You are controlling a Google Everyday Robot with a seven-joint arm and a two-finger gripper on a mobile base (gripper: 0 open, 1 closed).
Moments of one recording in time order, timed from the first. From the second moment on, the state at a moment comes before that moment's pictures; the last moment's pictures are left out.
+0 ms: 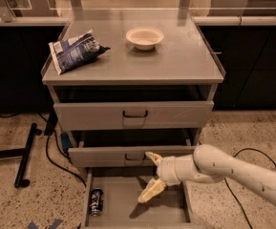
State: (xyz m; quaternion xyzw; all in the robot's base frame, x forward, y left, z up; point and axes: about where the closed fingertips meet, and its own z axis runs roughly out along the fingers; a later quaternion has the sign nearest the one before) arm 0.501 -0.027 0.494 -0.55 0.68 0.33 0.36
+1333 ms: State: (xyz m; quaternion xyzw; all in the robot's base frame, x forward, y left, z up) arm 0.467 0.107 0.256 -0.52 0.67 0.42 0.33
